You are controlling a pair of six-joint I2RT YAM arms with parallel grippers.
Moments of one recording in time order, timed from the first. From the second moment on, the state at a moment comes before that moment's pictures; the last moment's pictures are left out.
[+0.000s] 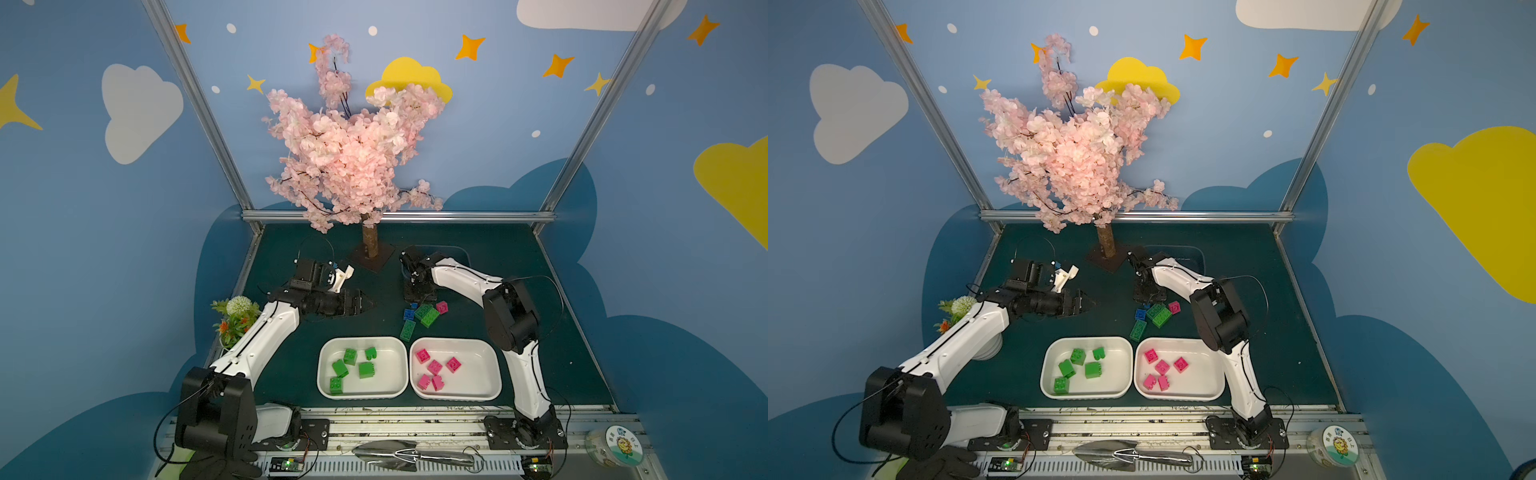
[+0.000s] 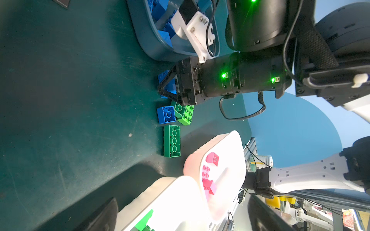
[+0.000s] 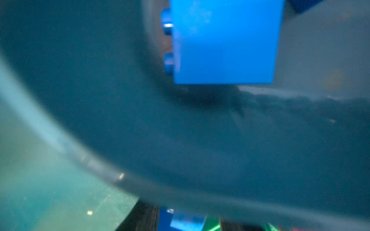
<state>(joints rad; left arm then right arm) -0.20 1.31 0.93 -0.55 0.78 -0.30 0.68 2.19 1.73 -0.89 0.02 0.59</state>
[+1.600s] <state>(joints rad) -0.20 1.34 0.97 -0.49 0.83 -0.35 0.39 2.11 1.93 -0.94 -0.05 0.36</state>
